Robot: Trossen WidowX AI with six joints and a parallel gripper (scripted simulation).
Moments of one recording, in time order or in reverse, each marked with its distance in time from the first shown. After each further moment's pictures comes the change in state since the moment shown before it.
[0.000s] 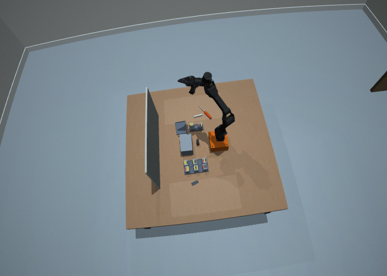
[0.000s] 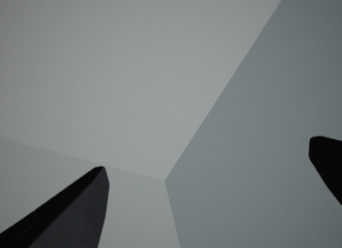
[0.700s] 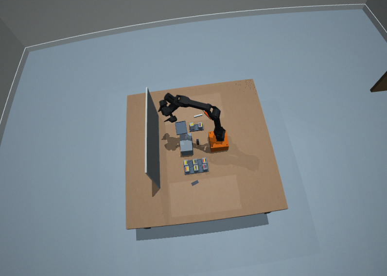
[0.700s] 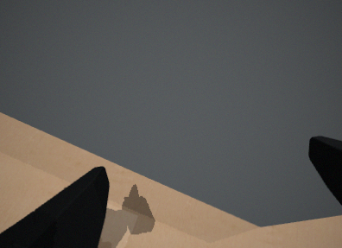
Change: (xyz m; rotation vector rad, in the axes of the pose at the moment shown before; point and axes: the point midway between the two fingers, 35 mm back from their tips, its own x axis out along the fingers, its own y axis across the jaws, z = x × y) arm 0.113 0.175 0.245 1.553 0.012 1.032
